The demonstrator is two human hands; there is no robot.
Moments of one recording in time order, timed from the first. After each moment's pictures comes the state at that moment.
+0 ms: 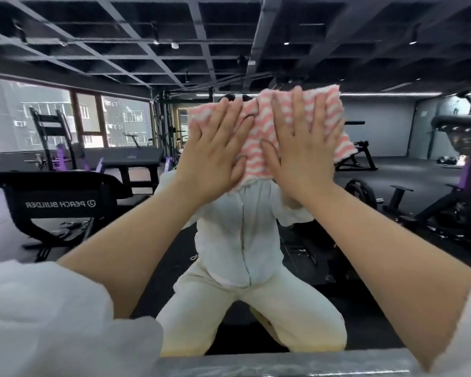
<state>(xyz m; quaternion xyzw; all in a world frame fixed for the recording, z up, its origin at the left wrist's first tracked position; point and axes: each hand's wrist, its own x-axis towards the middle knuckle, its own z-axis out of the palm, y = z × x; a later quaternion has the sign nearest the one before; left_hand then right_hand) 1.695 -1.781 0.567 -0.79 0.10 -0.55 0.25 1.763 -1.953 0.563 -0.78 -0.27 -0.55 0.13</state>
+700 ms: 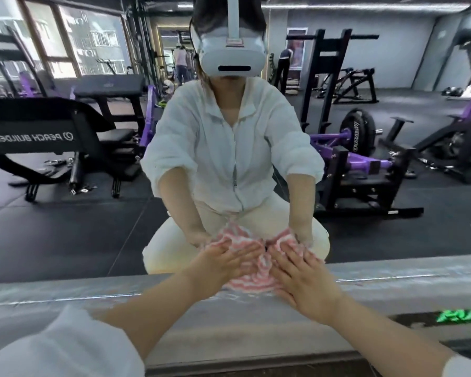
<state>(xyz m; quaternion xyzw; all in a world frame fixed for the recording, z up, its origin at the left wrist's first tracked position) 1.674 -1.793 0.258 -0.87 0.28 -0.16 0.36 1.760 -2.031 0.209 -0.78 -0.50 -0.36 -0.12</state>
